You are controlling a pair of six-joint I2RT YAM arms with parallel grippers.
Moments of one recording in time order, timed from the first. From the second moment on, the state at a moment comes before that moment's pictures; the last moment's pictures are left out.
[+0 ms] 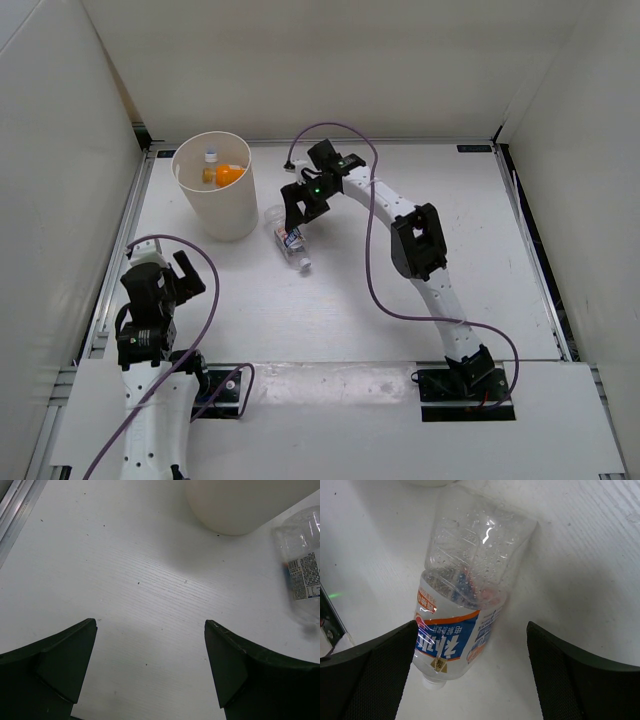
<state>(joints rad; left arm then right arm) 0.13 0.42 0.58 -0.71 -0.12 -0.24 0.61 2.51 2.31 -0.85 -0.65 0.00</state>
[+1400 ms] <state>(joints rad) 0.11 0.41 0.58 -0.71 -0.12 -0.24 0.76 2.56 2.52 -1.00 -0.30 -0.04</state>
